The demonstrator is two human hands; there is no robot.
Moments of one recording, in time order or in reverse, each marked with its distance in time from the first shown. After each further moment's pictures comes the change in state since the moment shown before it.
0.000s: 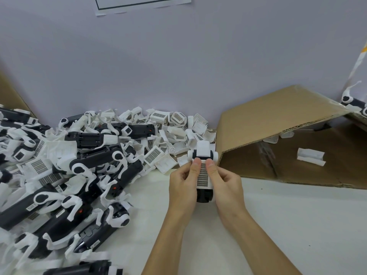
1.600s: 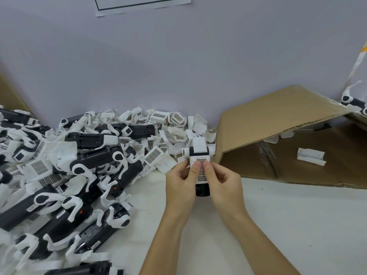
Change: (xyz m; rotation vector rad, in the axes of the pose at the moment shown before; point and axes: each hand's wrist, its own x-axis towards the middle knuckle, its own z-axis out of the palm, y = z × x) left_hand 0.006 -0.007 -0.005 -0.030 0.033 0.032; right_hand 0.003 0.006 -0.004 -0.188 -0.014 -0.181
